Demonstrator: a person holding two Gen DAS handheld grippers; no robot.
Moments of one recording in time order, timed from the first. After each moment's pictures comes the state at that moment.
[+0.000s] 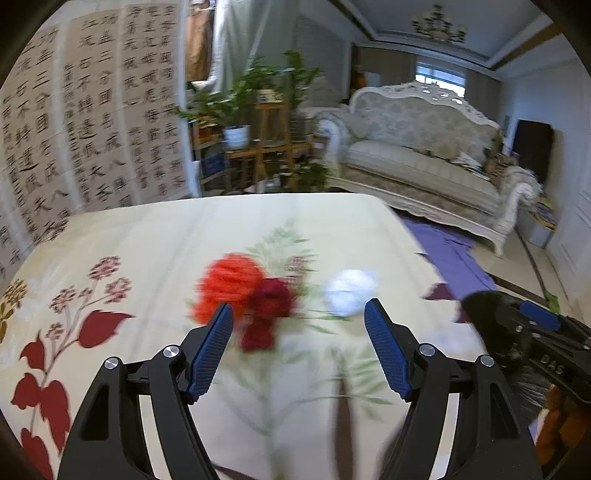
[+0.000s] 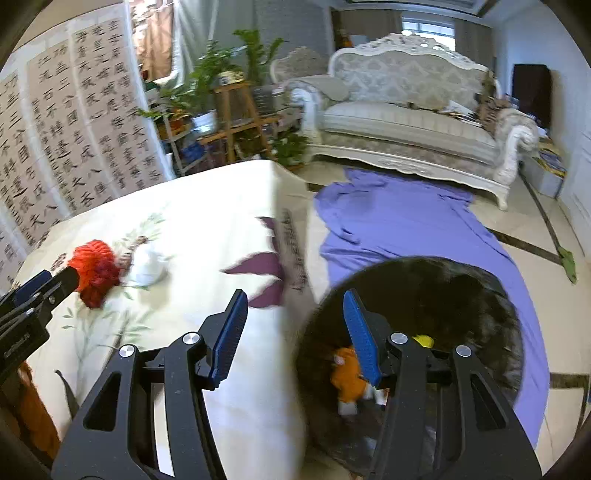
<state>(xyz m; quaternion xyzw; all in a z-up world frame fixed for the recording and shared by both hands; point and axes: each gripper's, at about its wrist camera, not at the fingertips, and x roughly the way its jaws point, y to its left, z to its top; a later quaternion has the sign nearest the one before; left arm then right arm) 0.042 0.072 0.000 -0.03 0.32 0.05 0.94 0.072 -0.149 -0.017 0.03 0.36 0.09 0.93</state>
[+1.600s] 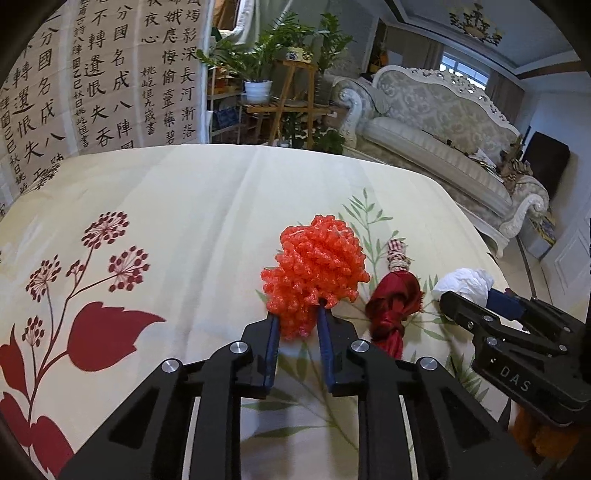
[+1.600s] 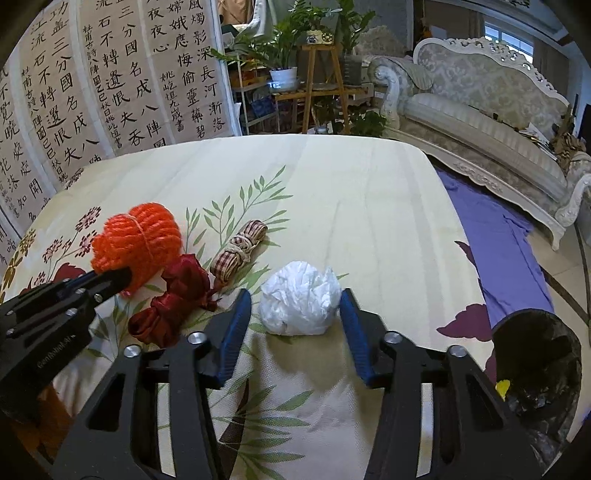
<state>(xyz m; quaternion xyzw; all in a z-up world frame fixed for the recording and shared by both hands) 0.079 0.161 -0.036 -0.09 0.39 0.03 0.91 0.127 0.004 -0.040 -0.05 0.41 0.19 0.89</state>
